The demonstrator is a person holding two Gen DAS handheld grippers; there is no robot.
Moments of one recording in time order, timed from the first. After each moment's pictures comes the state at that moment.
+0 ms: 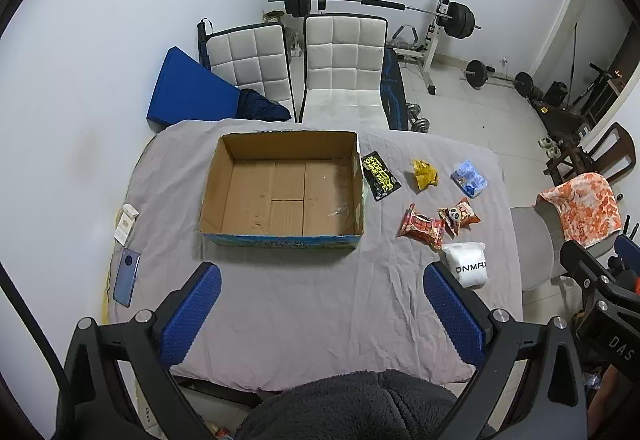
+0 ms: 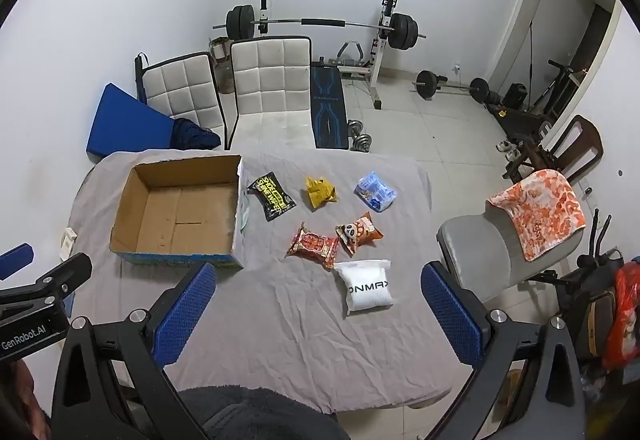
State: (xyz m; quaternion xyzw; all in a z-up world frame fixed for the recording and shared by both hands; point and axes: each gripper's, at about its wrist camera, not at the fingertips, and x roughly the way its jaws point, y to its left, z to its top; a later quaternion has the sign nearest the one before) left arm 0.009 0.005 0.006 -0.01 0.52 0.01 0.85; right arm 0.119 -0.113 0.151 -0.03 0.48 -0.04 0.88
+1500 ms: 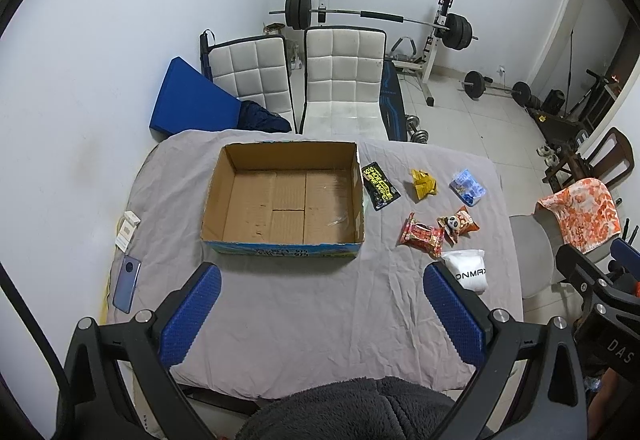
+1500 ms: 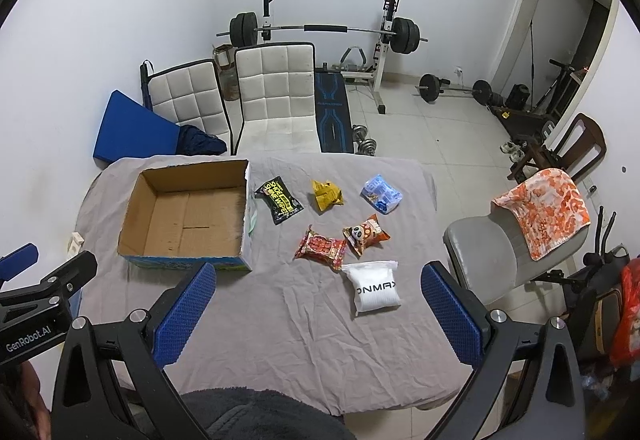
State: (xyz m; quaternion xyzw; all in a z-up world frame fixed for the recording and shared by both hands) left arm 0.002 0.007 0.011 -0.01 0.50 0.01 0.87; right arm 0.116 -0.109 0.160 -0.02 0.47 -0.03 0.88
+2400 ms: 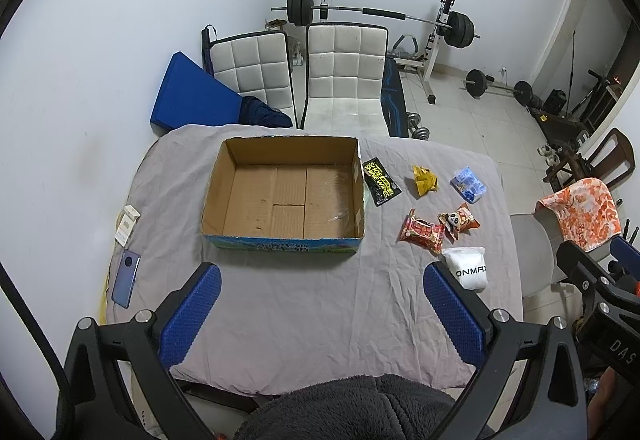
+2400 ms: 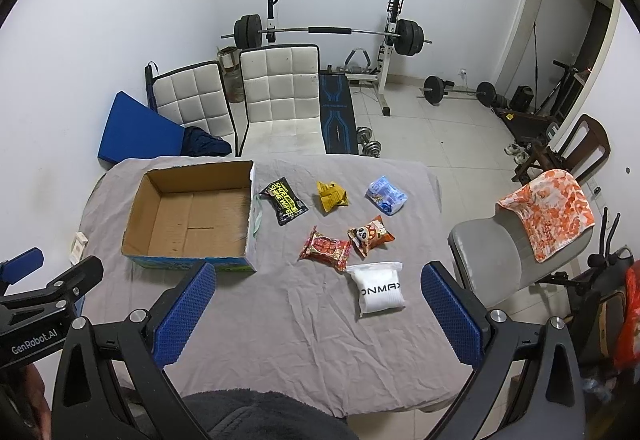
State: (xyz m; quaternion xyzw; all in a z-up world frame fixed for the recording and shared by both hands) left arm -0.002 0.013 0.006 -0.02 0.50 0.01 0.86; right arm 0.109 -0.107 0.159 -0.01 0.47 -0.02 0.88
